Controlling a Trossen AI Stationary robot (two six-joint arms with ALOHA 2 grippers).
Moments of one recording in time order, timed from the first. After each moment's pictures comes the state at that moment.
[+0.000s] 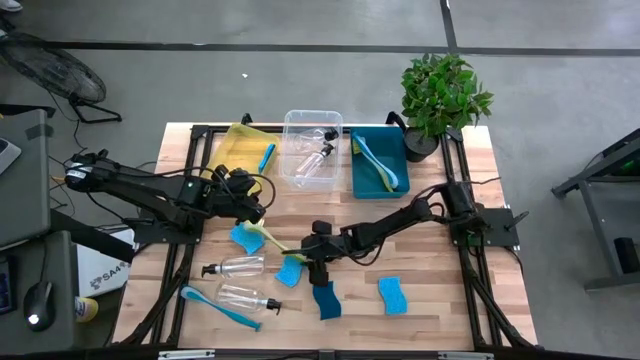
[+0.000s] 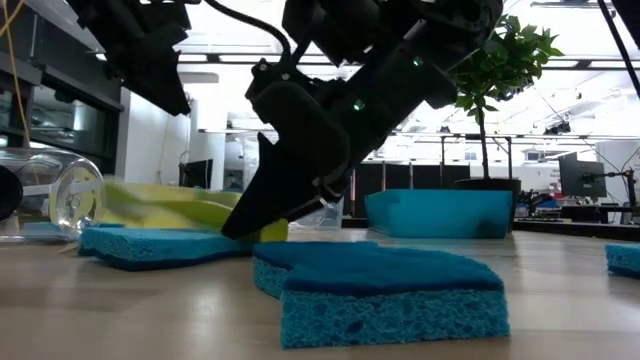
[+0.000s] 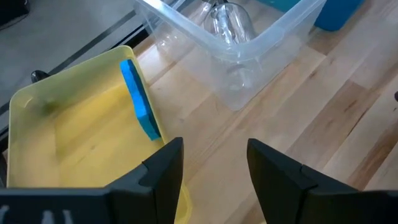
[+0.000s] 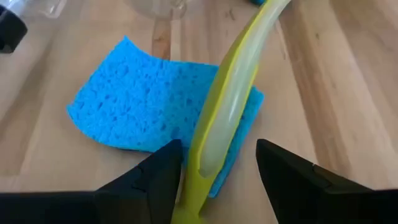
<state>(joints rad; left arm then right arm) -0.19 1.04 0.84 -0.84 -0.73 -0.74 0.22 2.14 1.28 0.12 0.11 0.26</state>
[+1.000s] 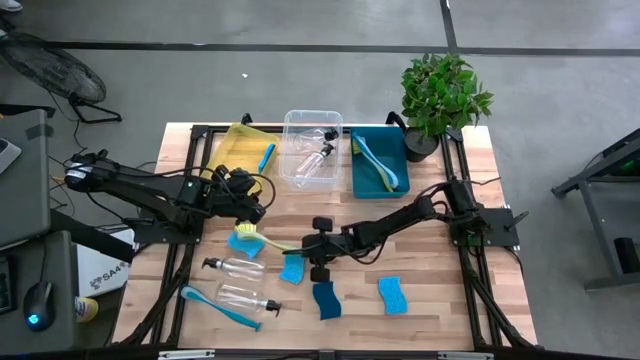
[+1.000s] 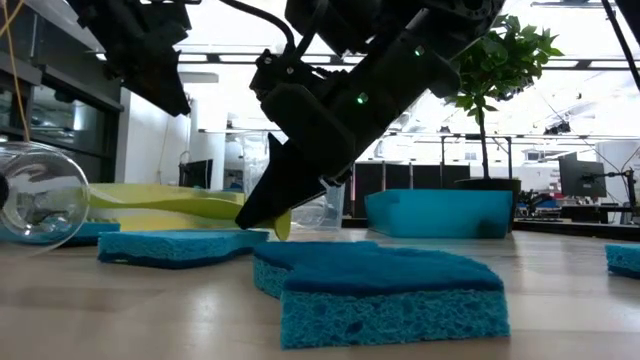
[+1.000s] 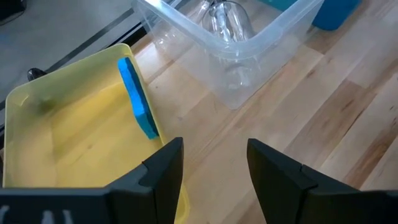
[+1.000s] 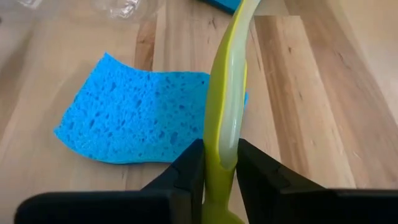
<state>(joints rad) -0.18 1.04 0.84 -0.84 -0.72 -0.74 0.22 2.11 1.28 0.08 0.17 0.19</state>
